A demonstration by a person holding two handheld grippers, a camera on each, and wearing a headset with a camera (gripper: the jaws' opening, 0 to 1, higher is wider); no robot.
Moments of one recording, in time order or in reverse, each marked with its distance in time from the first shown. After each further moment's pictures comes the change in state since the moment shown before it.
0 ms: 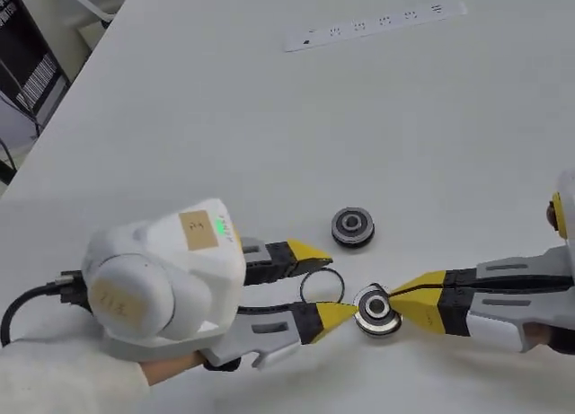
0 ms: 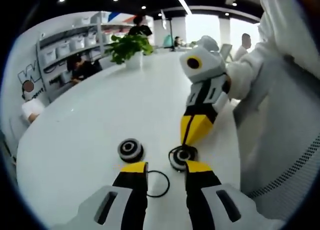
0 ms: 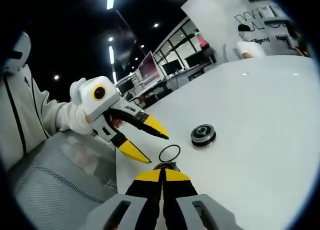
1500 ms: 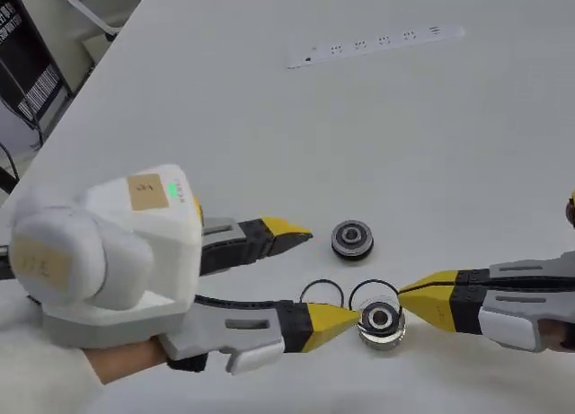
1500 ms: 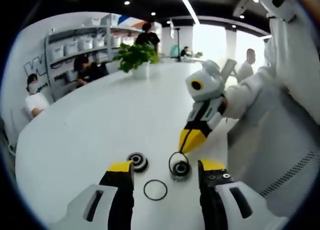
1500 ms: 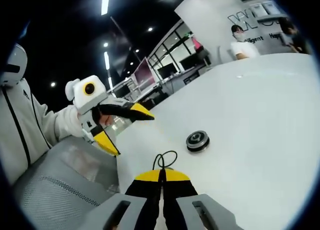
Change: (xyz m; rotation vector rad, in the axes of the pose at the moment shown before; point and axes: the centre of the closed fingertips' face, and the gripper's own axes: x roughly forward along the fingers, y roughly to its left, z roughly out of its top) left arm -0.052 0.004 0.043 -0.083 -0.108 0.016; right arm -0.018 0.000 0.015 0.046 -0.038 -0.030
